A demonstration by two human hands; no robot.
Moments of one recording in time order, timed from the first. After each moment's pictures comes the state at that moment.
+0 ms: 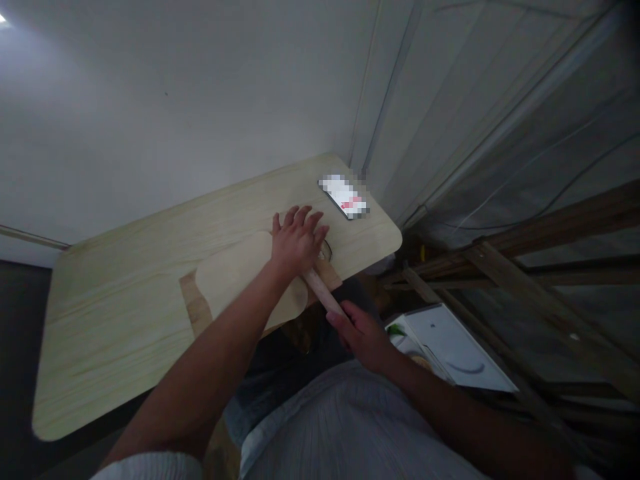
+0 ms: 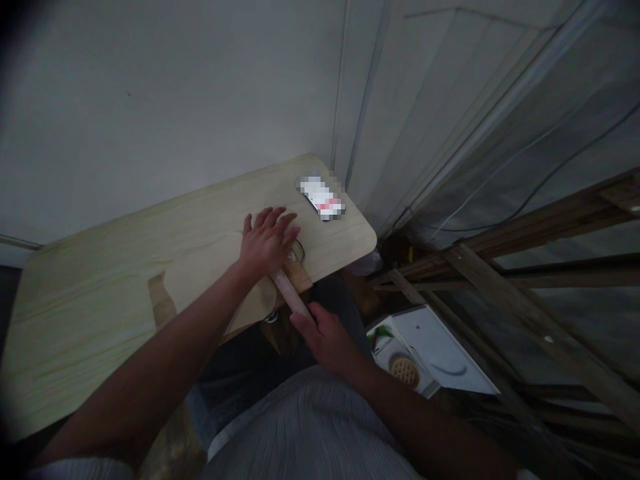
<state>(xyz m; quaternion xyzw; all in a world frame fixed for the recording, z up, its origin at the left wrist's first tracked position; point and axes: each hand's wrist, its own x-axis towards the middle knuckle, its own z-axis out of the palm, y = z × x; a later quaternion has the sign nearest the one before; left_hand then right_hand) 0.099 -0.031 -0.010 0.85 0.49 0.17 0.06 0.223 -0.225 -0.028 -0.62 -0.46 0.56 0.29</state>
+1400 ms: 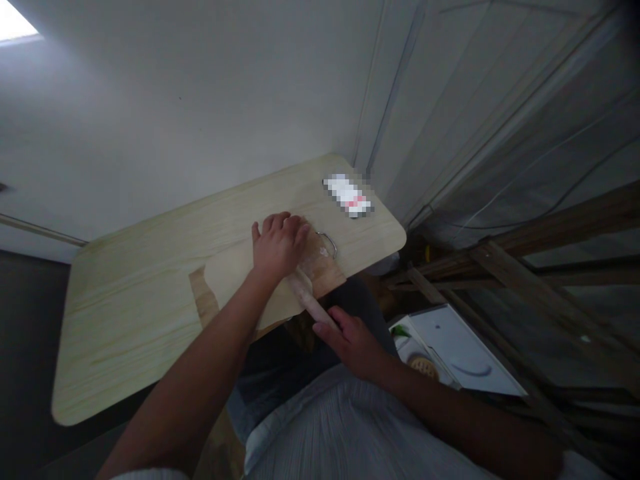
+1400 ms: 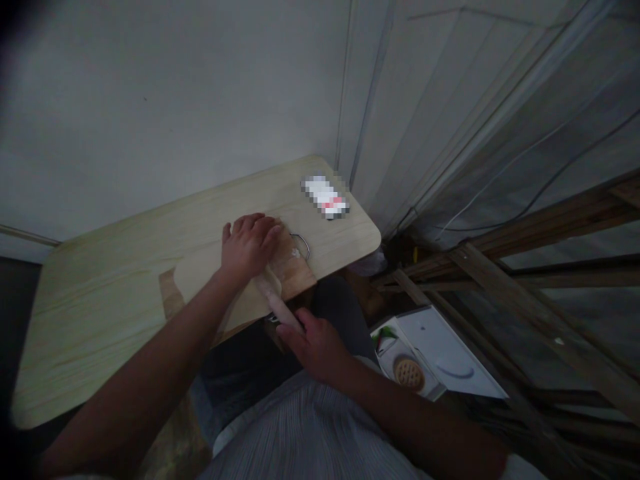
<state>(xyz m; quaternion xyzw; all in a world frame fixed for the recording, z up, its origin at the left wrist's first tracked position) 0.060 -0.043 0.001 0.82 0.55 0.16 0.04 0.202 -0.229 -0.018 -0.61 -0.55 0.51 0.25</state>
